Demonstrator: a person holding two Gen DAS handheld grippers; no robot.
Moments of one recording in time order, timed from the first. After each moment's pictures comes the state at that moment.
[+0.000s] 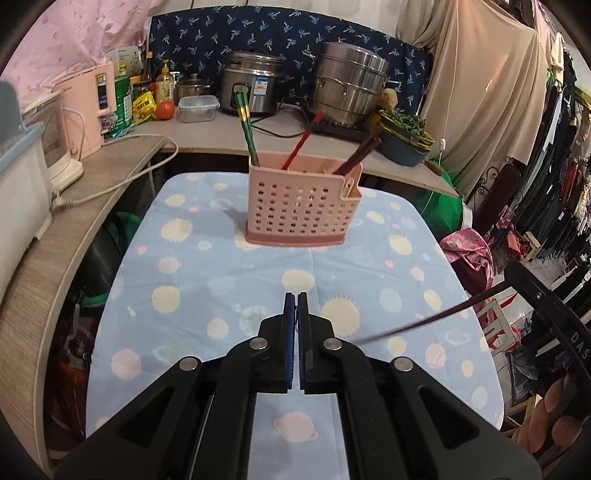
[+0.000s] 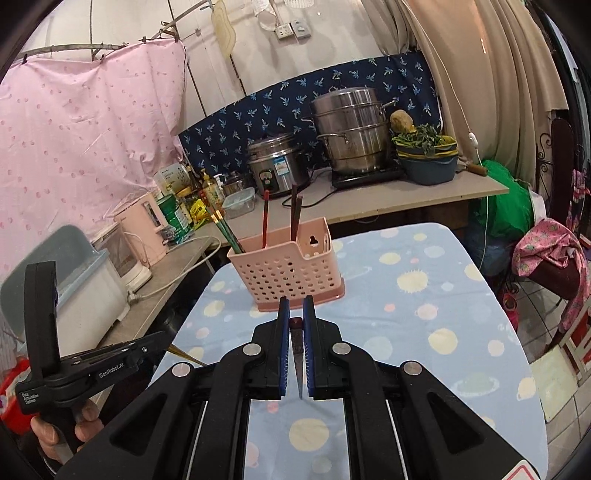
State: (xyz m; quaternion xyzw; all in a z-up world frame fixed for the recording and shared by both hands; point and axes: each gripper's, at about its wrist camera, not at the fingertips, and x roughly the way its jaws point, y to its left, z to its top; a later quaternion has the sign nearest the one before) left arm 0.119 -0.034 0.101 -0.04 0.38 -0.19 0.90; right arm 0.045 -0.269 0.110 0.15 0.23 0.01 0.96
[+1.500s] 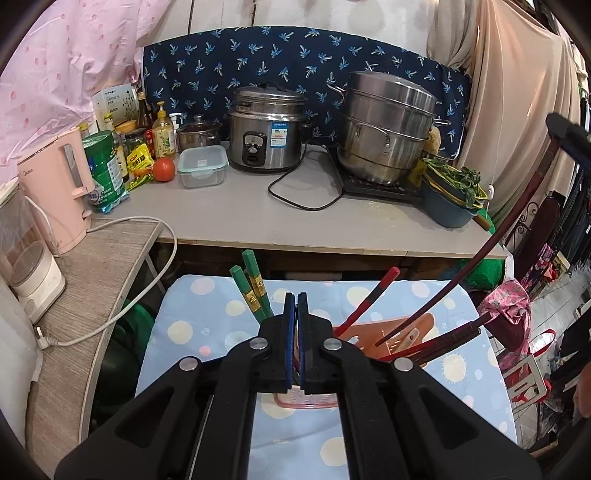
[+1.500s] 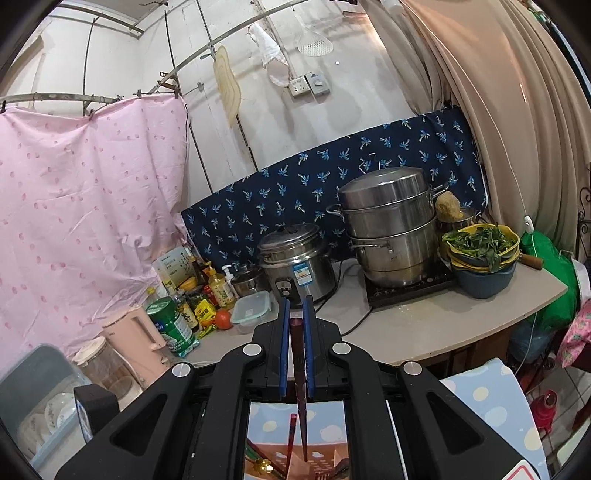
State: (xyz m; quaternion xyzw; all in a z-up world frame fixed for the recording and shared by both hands) left arm 0.336 -0.070 0.149 -0.01 0.35 -0.14 0.93; right arm 0.284 -0.282 0.227 0.16 0.13 0.01 0.98
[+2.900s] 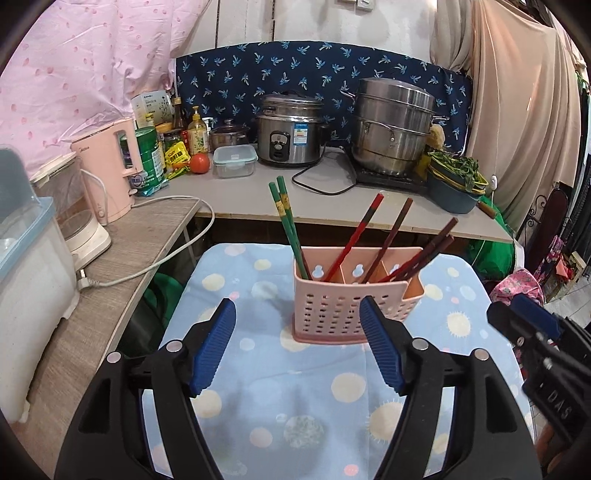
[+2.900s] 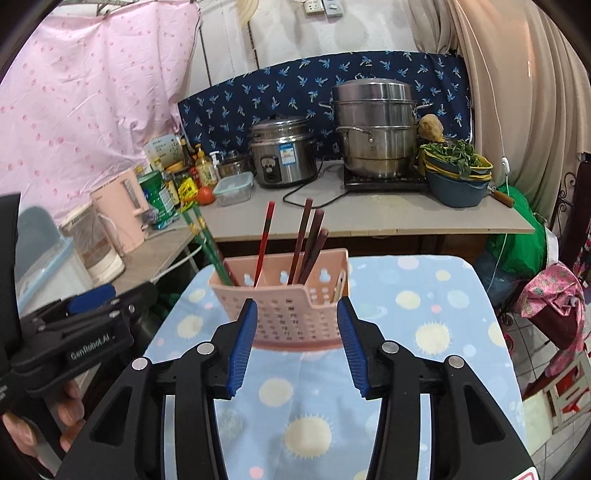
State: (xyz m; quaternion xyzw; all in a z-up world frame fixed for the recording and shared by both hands) left arm 0.212 -0.049 0.135 0.00 0.32 -0.09 0.94; right arm 0.160 -0.241 0.114 0.07 0.29 0.01 0.96
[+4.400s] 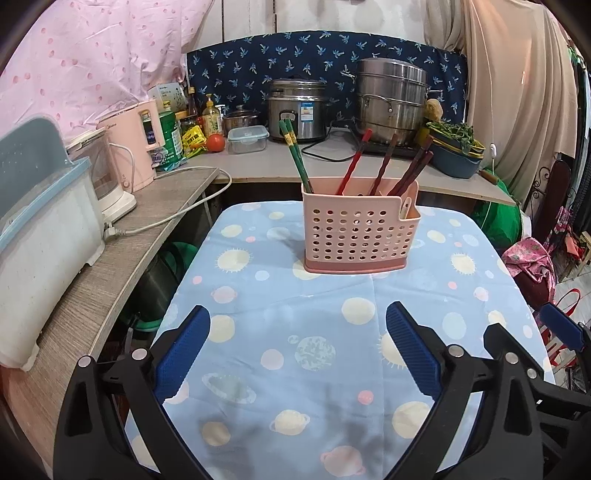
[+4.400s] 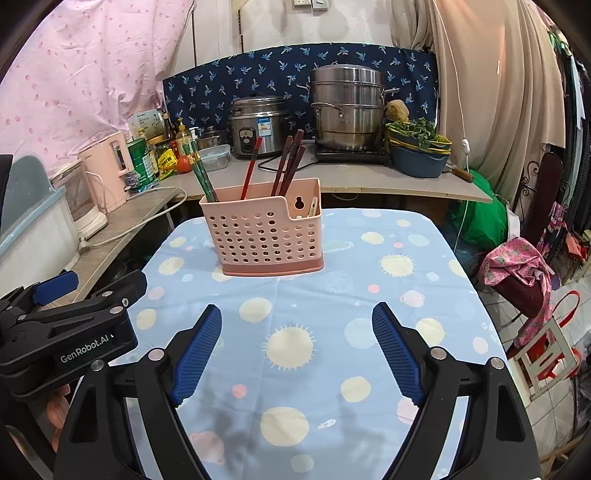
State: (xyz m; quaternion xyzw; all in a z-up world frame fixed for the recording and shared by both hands) left arm 0.122 -0.046 0.089 0.02 0.33 -0.06 0.94; right arm 0.071 -0.217 0.069 0.05 0.30 -0.06 0.95
